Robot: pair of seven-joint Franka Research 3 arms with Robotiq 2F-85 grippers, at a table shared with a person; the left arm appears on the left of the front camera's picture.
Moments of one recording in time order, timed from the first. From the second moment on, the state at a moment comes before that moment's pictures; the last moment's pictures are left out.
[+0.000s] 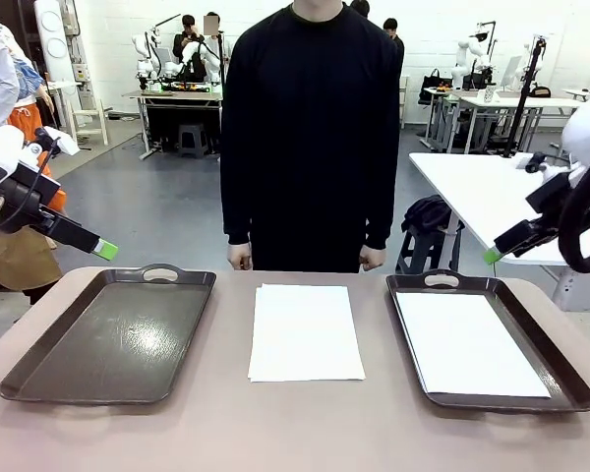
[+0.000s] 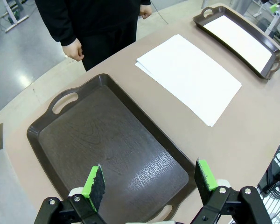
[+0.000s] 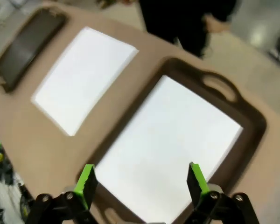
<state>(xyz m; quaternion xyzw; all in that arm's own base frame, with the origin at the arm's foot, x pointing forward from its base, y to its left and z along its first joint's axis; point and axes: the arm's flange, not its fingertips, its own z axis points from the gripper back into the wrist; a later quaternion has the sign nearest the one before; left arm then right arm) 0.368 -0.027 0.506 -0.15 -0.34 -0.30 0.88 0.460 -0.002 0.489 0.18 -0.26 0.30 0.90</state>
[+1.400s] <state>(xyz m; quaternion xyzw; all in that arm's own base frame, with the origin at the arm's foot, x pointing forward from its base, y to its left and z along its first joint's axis) 0.368 -0.027 0.506 -0.15 -0.34 -0.30 0.88 0.428 -0.035 0.508 0.29 -0.26 0.39 0.83</state>
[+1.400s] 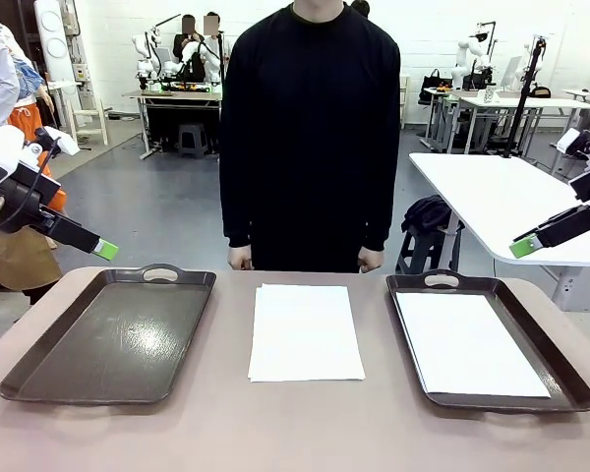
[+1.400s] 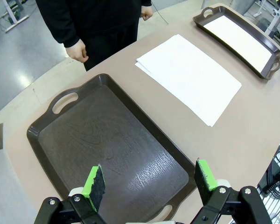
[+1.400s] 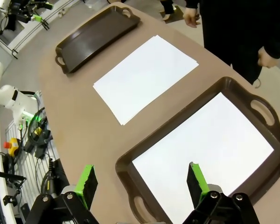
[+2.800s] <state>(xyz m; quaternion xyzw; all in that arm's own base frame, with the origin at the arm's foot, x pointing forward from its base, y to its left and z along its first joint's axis) 0.368 -0.027 0.506 -0.15 -0.34 -0.30 0.88 0.427 -0.035 0.509 0.29 -0.26 0.39 0.84</state>
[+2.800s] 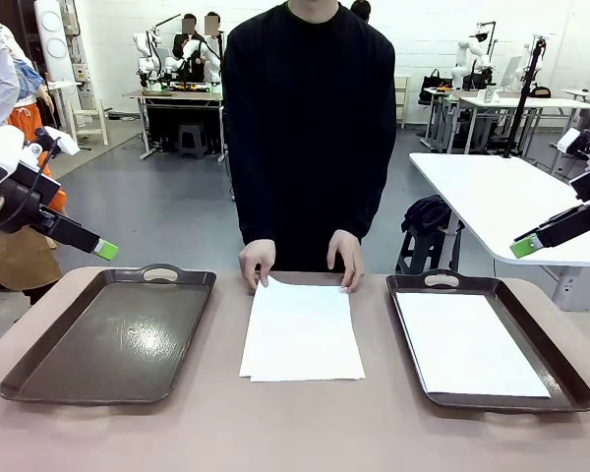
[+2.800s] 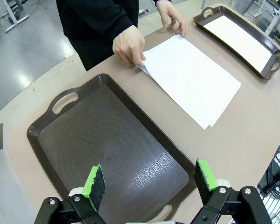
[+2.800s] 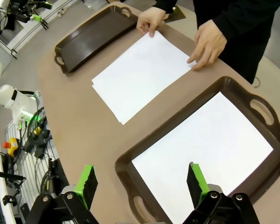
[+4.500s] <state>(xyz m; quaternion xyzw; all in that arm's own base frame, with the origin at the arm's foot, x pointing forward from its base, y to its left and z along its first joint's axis) 0.368 -0.027 0.506 -0.15 -0.34 -0.30 0.88 0.427 -0.035 0.509 0.29 -0.26 0.39 0.84</state>
